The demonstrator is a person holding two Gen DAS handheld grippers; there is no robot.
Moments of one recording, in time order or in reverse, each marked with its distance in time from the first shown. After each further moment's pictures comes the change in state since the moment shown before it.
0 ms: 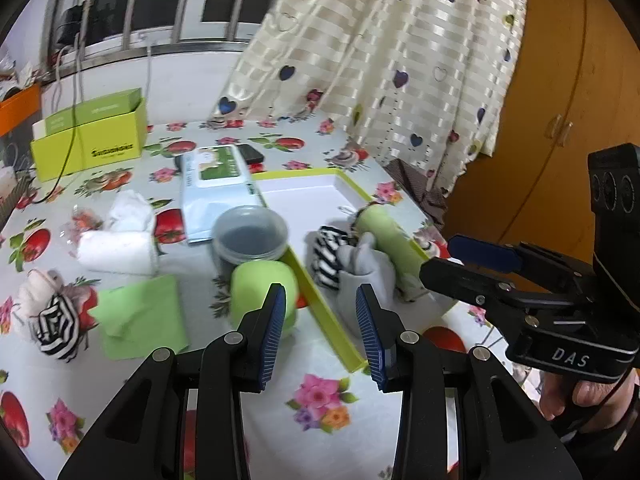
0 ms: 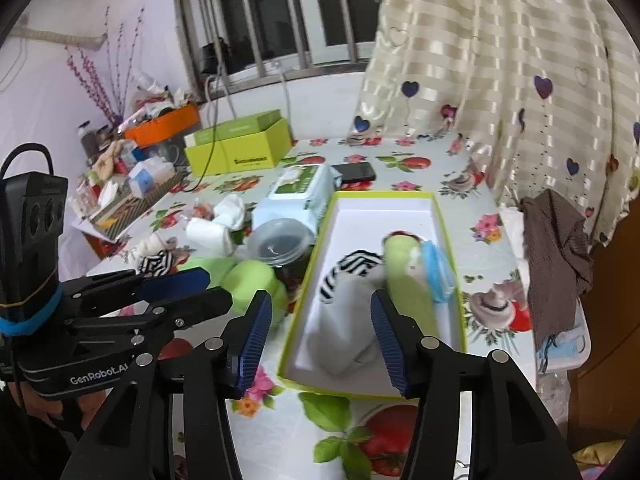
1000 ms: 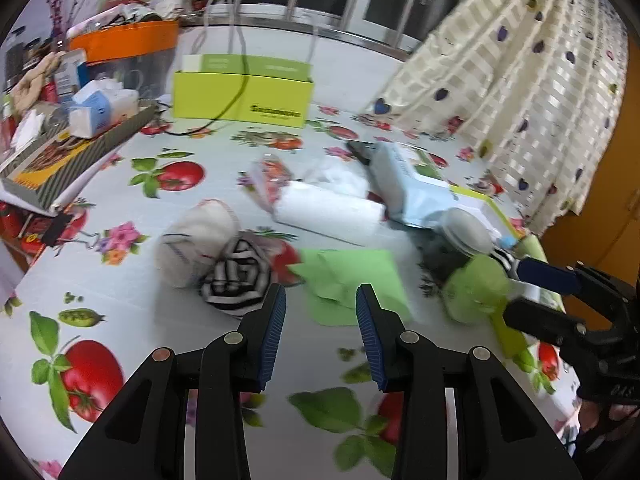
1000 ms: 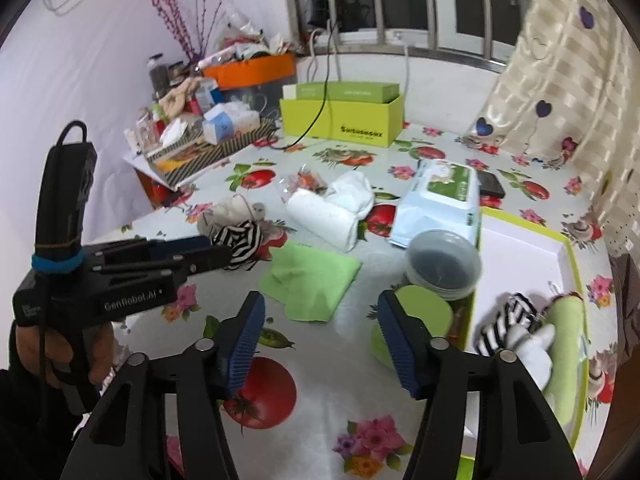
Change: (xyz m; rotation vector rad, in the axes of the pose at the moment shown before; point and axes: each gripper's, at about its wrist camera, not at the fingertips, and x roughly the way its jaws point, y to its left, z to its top) left arm -0.048 0.158 -0.042 -0.264 -0.032 0.261; right arm 0.075 0.118 0.017 -0.241 0.109 0.184
